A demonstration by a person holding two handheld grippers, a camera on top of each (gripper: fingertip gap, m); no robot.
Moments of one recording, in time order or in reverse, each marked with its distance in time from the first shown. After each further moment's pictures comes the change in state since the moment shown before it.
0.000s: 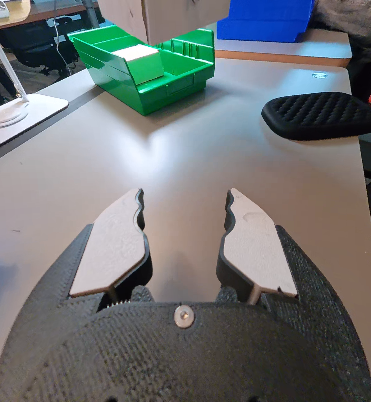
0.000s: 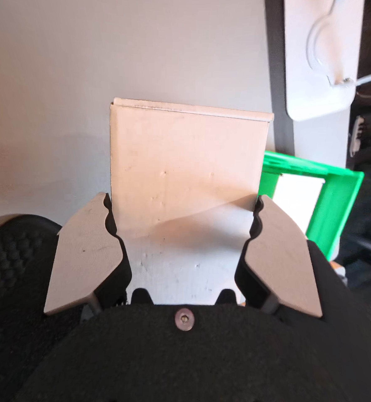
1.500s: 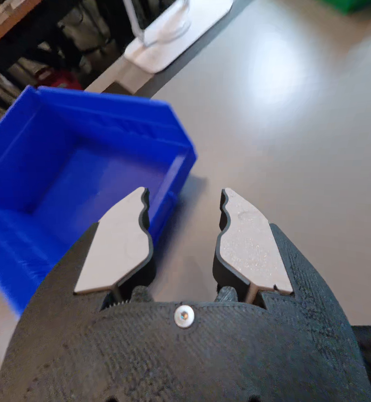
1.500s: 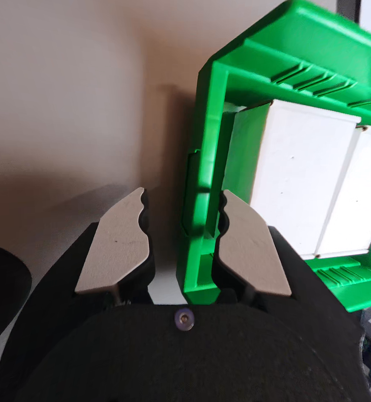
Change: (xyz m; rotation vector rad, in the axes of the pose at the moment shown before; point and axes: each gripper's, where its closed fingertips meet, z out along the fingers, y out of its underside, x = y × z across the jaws) left arm -0.174 0.032 -0.082 -0.327 -0.497 0.008; right arm -0.017 0.084 0.094 -0.039 0.044 0.029
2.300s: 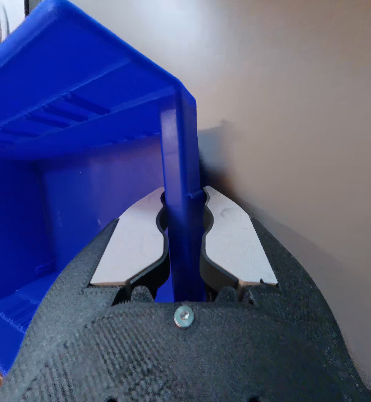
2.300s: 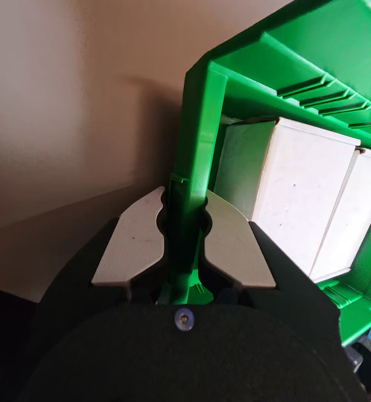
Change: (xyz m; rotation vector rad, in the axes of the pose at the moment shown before) left arm 0.073 0.006 0.084 -0.274 0.270 0.577; right arm -0.060 -0.036 0.029 0.020 0.091 -0.153
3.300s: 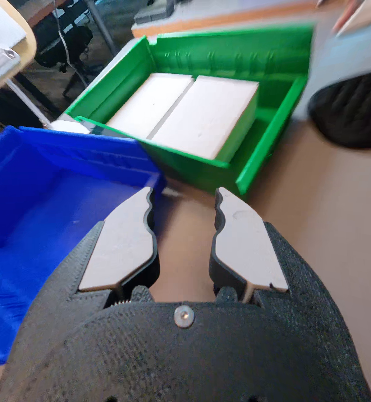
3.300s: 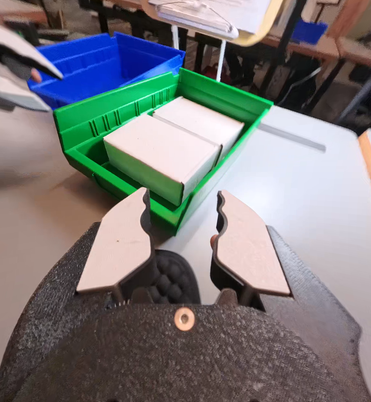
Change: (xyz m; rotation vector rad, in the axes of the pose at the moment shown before) left arm 0.052 -0.149 -0.076 0.536 -0.007 -0.275; right arm -0.044 0.052 -0.151 0.636 0.414 0.889
